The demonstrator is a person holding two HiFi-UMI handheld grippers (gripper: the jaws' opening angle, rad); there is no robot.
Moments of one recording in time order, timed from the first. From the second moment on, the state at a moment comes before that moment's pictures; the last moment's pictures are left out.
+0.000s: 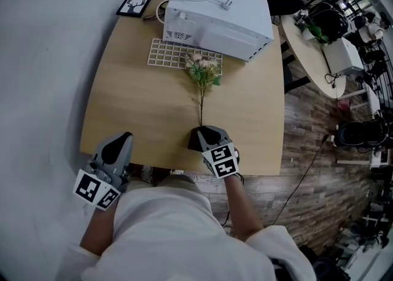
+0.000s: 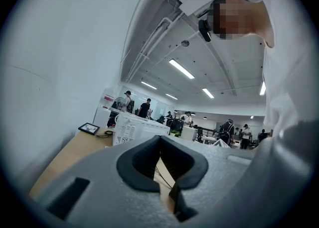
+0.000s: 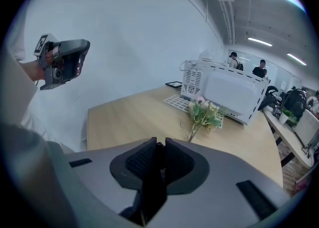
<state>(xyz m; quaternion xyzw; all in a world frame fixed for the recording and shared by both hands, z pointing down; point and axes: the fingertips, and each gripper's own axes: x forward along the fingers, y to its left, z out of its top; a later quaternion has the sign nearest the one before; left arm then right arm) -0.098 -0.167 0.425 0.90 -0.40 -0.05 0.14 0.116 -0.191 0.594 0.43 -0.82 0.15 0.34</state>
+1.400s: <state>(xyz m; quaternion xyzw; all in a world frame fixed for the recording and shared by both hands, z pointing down) -0.034 -0.167 0.413 0.95 -0.28 -0.06 0.12 0.159 -0.154 0.505 0.56 -0.80 0.13 0.19</state>
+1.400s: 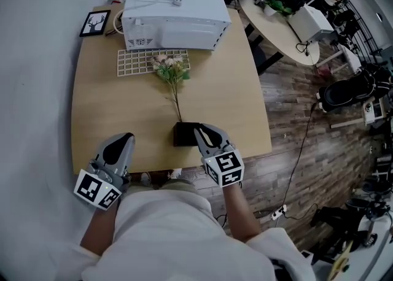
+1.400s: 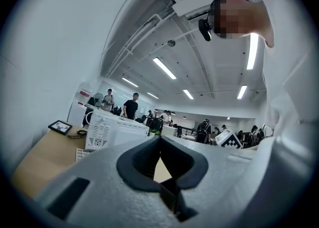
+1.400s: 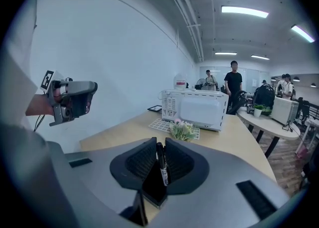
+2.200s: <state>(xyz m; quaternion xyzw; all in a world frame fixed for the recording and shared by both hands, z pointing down) -0.042 -0.173 0.400 0.95 -0.27 -0.08 0.11 0.162 -0.157 0.423 0.59 -0.79 0.08 0.11</state>
